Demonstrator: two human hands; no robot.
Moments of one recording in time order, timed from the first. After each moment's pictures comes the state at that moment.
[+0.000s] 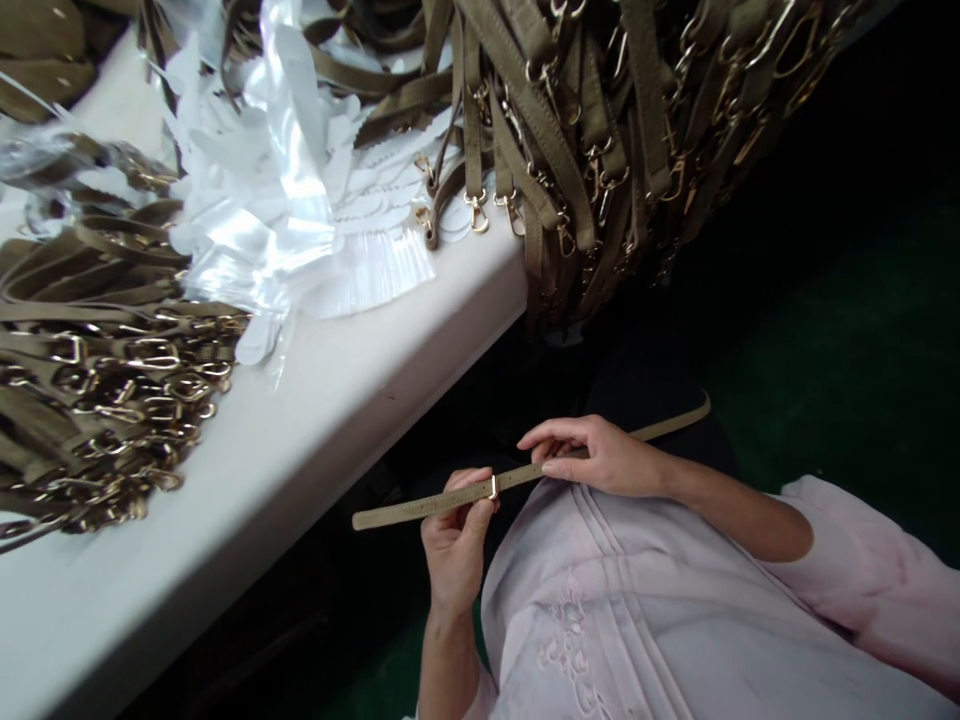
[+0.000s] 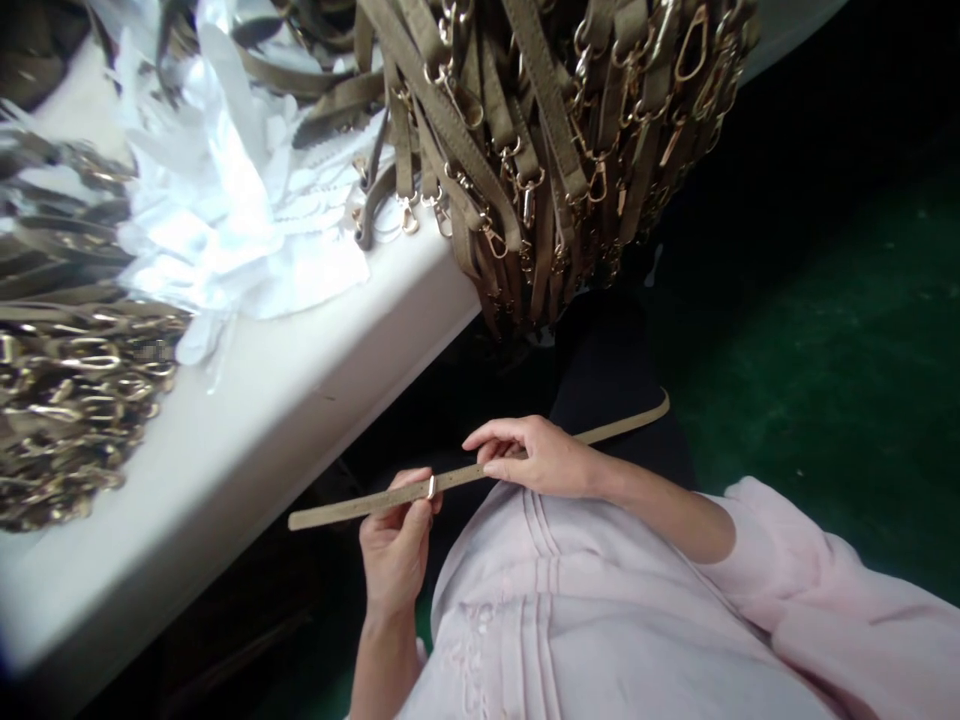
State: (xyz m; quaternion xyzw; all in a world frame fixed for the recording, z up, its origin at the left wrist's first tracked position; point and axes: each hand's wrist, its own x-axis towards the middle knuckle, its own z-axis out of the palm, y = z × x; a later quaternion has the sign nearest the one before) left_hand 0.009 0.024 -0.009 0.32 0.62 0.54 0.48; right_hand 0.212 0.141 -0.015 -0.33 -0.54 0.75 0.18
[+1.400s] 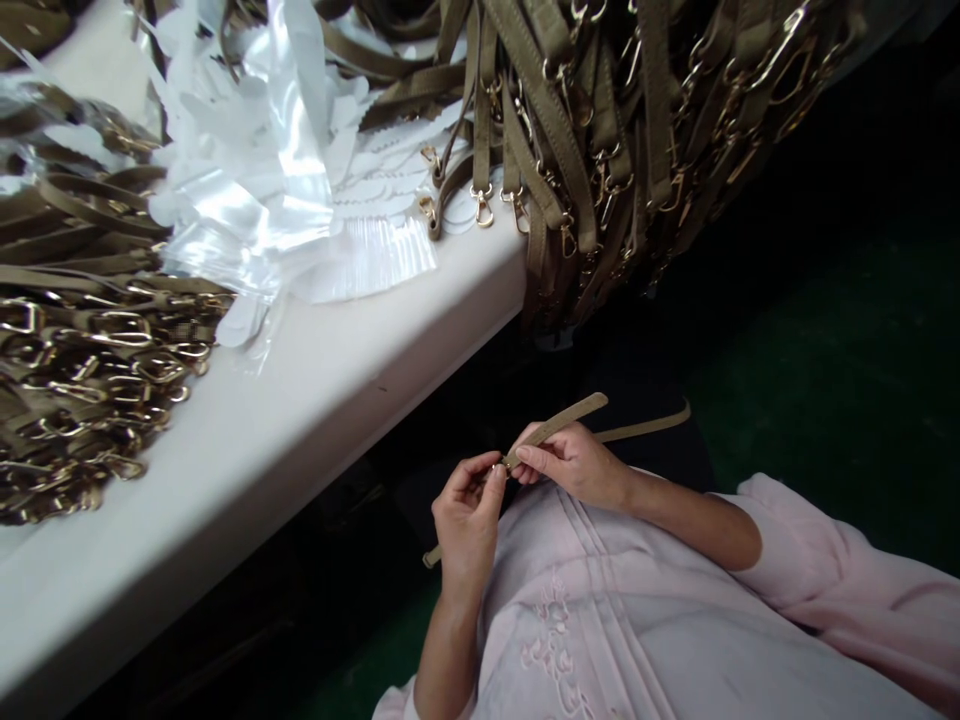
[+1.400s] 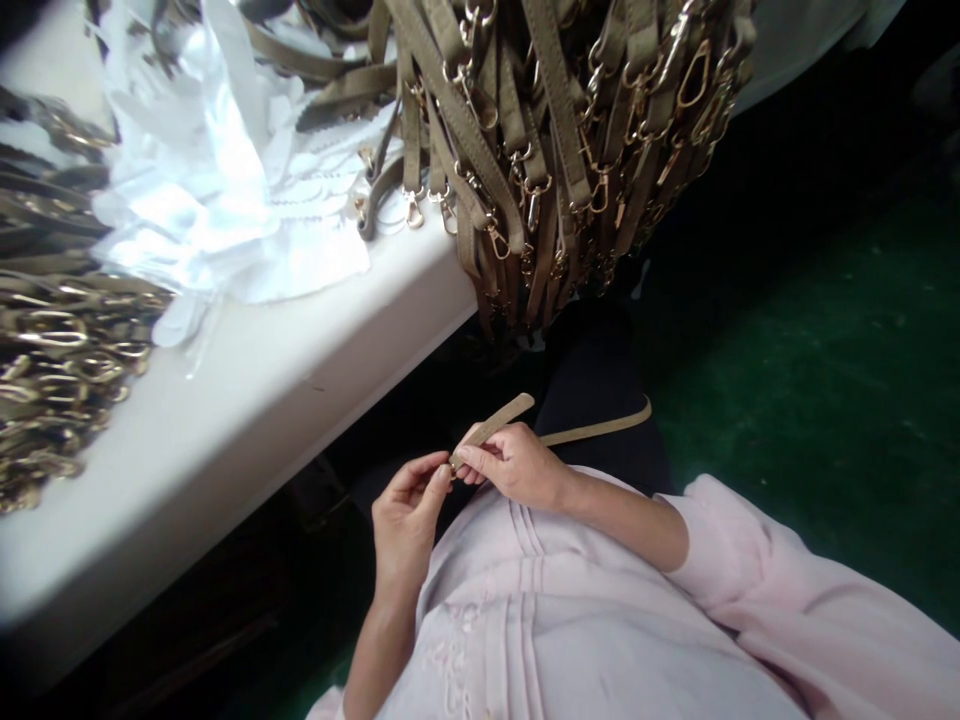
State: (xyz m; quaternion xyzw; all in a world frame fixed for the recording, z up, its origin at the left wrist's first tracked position) left_hand 0.039 0.047 -0.003 0.29 0.71 0.44 0.46; right_hand 0.191 0.125 -0.020 -0.35 -0.49 0.76 0.26
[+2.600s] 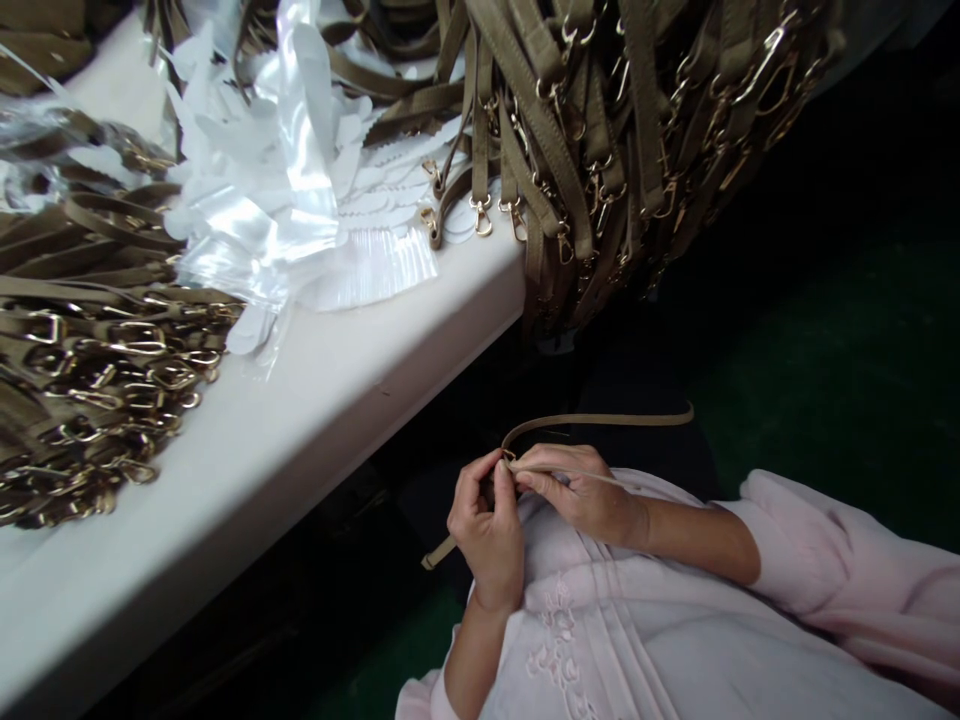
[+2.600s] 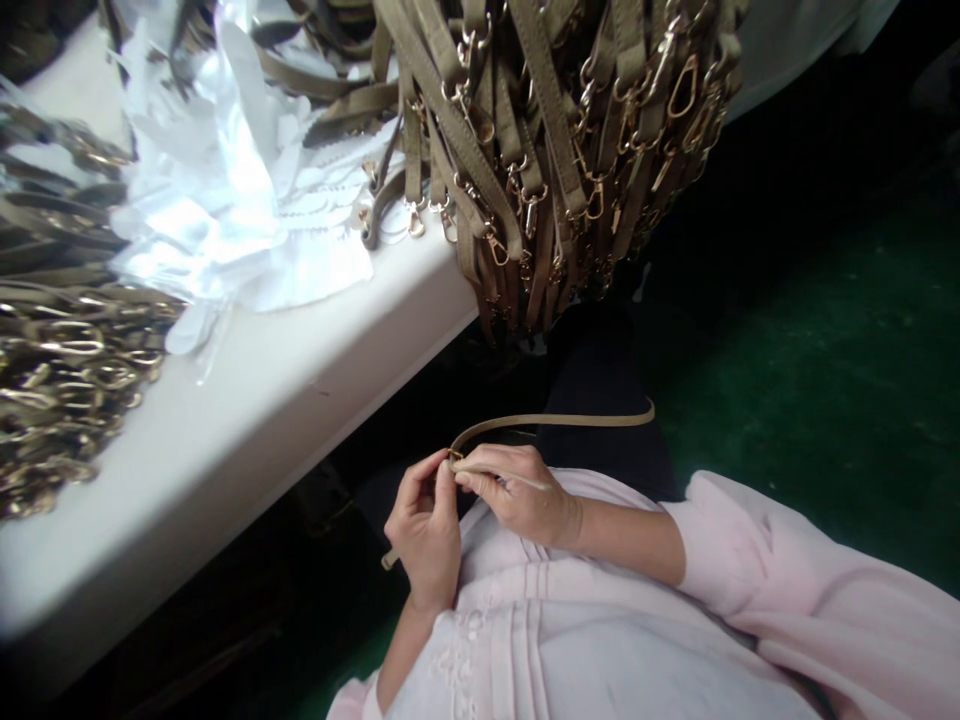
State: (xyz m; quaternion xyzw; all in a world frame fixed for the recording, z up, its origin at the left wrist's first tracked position) left_hand 0.066 0.045 -0.003 0.40 0.75 0.45 0.27; right_hand 0.191 0.100 -0.018 -0.33 -0.68 0.54 0.38
